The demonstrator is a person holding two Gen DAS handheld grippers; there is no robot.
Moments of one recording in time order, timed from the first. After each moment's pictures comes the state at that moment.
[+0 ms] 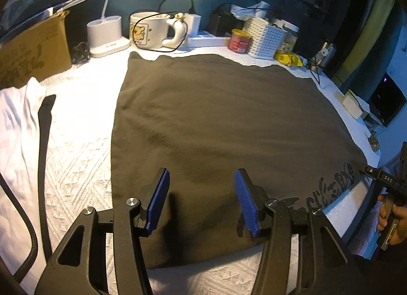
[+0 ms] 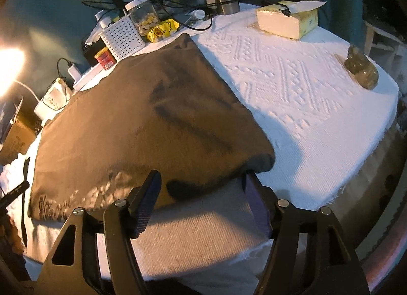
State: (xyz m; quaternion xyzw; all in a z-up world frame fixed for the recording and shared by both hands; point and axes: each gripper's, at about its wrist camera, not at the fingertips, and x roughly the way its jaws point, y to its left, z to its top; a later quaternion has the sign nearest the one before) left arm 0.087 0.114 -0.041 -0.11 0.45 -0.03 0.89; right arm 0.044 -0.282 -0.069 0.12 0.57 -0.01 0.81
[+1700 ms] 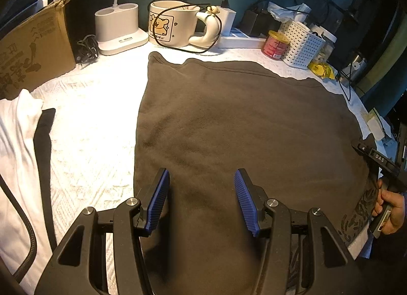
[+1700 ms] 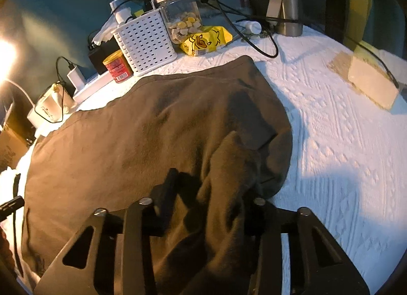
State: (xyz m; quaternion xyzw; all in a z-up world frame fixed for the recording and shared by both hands) left arm 0.154 0.157 -0.051 -0.12 0.48 0.00 0.87; right arm 0.175 -0.202 -0.113 0.07 0.55 0.03 0.83
